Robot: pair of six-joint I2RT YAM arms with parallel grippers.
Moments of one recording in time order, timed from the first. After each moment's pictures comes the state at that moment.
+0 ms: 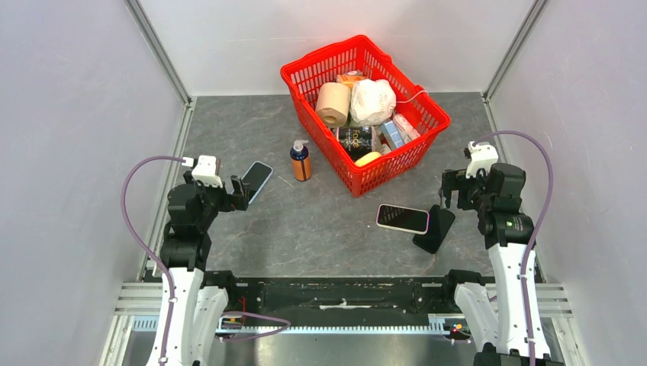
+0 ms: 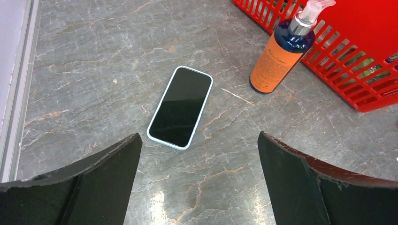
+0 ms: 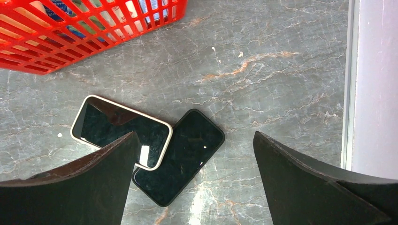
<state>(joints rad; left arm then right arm) 0.04 0.54 0.59 -0.36 0.21 0.00 -0.14 0.73 0.81 -0.67 -0.19 -0.18</state>
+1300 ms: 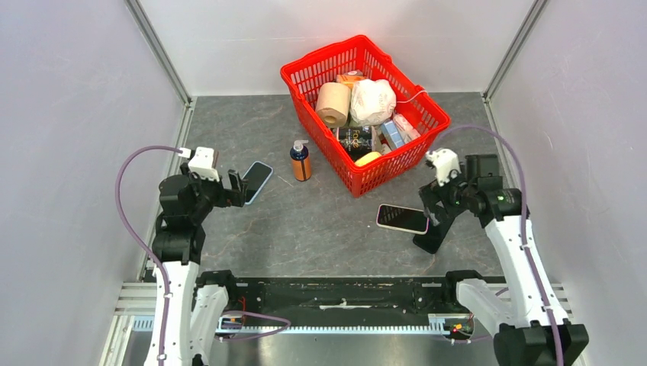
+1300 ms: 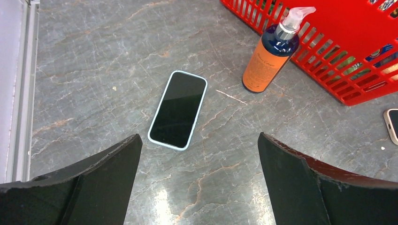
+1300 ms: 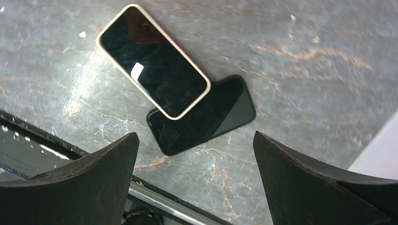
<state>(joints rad) 0.08 0.60 0.73 -0.47 0.29 0.05 0.01 0.92 0.95 -0.97 -0.25 -0.44</state>
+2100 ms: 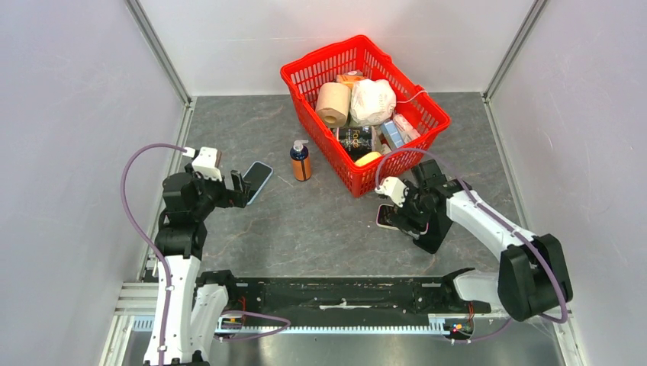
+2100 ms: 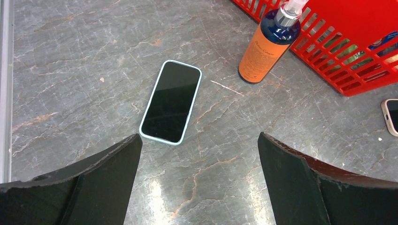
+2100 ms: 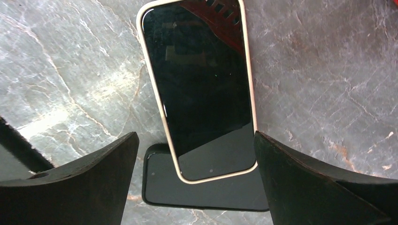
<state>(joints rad) 0.09 0.63 0.70 -0.45 0.32 0.05 0.33 1.26 0.76 -0.70 -0.26 -0.77</state>
